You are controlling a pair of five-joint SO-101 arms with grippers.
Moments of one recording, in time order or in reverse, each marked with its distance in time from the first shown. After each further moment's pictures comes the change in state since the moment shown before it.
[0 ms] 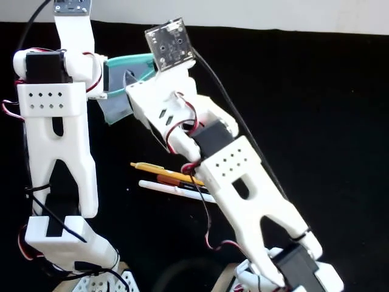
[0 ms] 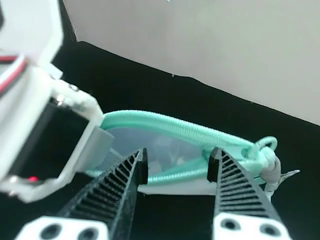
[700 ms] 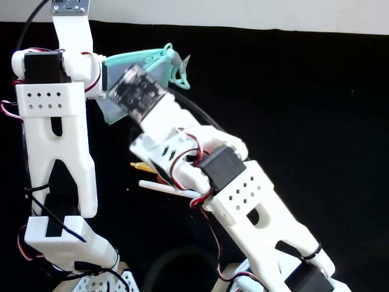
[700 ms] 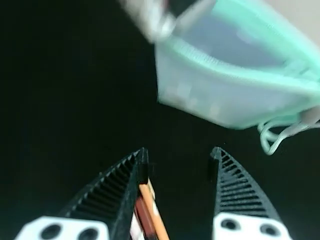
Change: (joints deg) left arm 0.0 0.0 0.0 0.0 0.0; right arm -6.7 -9.1 5.2 23.9 20.8
